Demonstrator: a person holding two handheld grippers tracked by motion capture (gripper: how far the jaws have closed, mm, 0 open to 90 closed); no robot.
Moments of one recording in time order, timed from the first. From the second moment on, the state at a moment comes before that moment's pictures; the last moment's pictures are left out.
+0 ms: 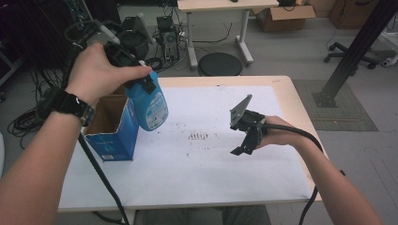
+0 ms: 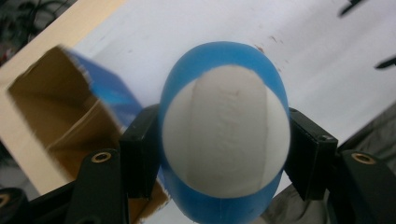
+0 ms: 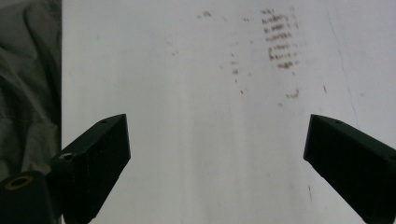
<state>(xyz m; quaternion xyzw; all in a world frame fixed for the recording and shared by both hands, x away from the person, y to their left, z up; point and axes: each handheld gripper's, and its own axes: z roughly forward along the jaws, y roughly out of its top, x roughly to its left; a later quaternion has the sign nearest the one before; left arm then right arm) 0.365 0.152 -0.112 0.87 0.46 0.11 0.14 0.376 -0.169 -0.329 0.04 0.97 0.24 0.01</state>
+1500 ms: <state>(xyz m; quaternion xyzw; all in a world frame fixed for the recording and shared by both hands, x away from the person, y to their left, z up) 0.394 0.262 -0.152 0.71 0.67 0.16 0.11 0.376 -0.228 -0.331 0.09 0.99 0.13 0.07</state>
